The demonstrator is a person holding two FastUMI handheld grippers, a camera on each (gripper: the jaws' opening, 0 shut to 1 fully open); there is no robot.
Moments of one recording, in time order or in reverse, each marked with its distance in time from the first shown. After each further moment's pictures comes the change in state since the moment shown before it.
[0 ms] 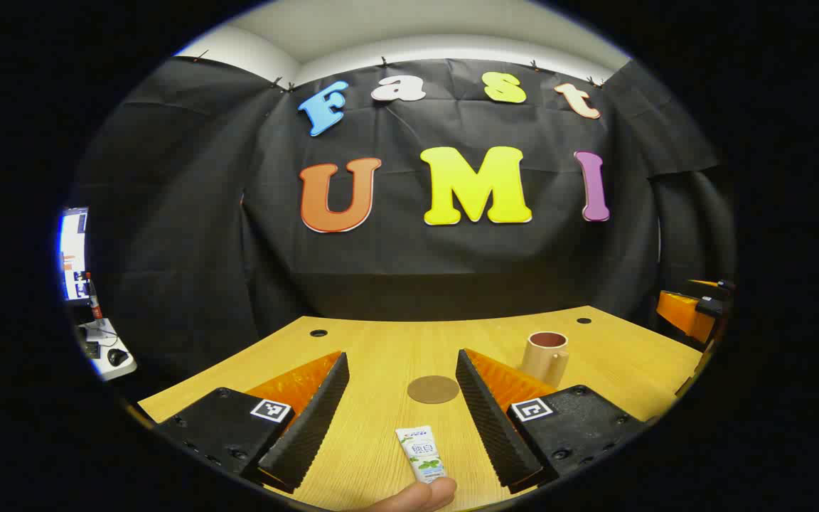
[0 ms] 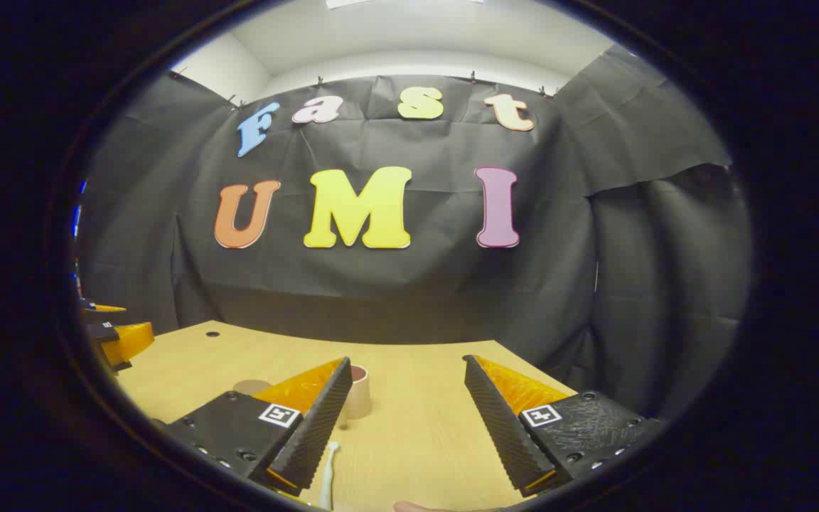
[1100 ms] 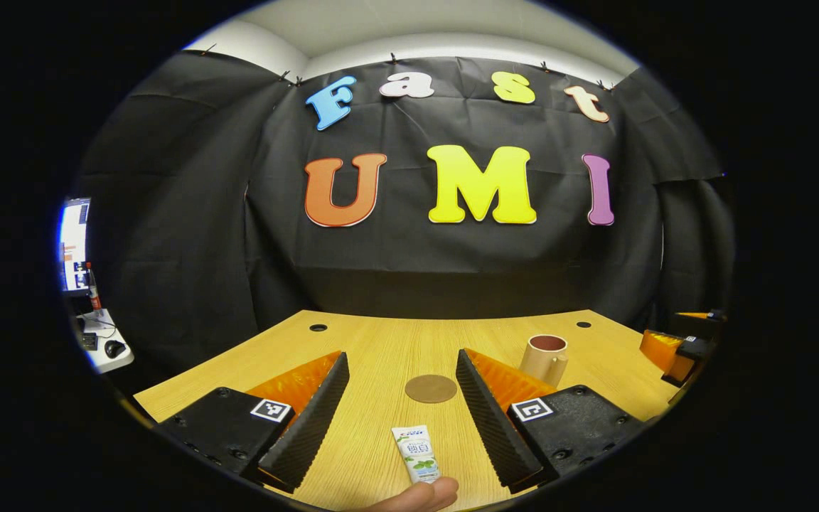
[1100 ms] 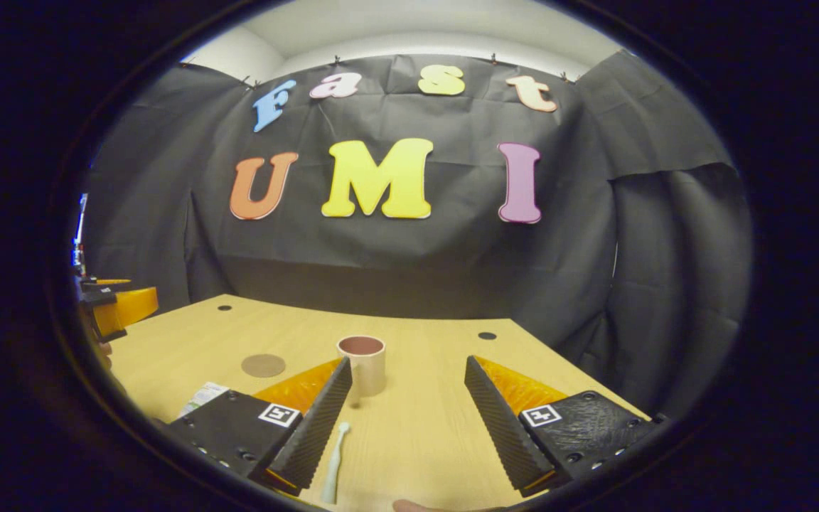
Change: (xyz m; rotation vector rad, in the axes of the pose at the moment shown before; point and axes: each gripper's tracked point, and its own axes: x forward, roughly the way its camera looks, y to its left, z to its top) left arm -0.001 -0.005 -0.003 -0.034 0.029 -0.008; right arm 0.007 0.025 -0.048 -0.031 0.141 0.081
